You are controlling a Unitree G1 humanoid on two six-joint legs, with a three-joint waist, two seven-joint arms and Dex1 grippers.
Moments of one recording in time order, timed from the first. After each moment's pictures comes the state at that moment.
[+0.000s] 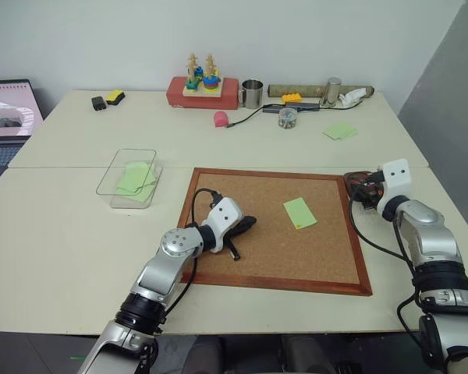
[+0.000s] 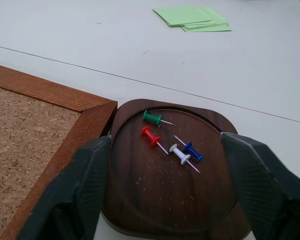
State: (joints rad) left arm -0.33 0.36 -0.27 0.09 -0.07 0.21 -0.71; right arm -0.53 -0.53 -0.14 0.43 0.13 0.31 0.40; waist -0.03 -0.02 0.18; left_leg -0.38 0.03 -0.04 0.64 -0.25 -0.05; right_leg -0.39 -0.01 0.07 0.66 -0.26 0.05
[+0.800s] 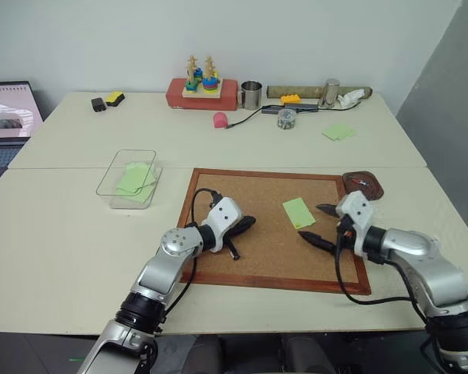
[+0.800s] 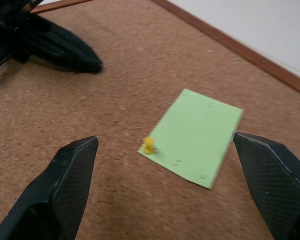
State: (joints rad) left arm -0.34 0.36 -0.27 0.10 -0.06 0.21 -0.71; right arm -0.20 -0.60 0.09 -0.21 0.27 0.45 0.76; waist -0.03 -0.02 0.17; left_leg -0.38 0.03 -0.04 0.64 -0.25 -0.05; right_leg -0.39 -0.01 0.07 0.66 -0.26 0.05
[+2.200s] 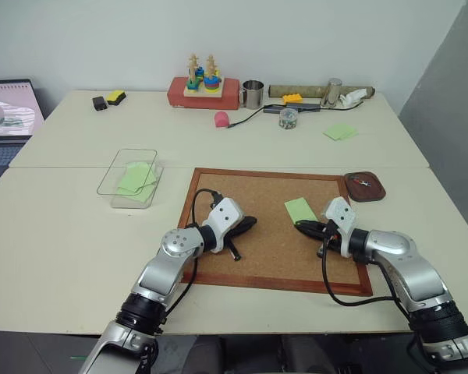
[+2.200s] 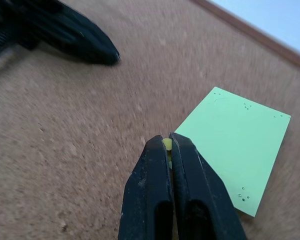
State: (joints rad) left arm -0.33 0.35 -0.27 0.09 -0.07 0.21 -0.71; right arm -0.27 -0.58 0.12 -0.16 0.22 0.32 0.83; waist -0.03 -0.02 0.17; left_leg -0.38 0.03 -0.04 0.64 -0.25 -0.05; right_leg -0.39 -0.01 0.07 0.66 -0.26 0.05
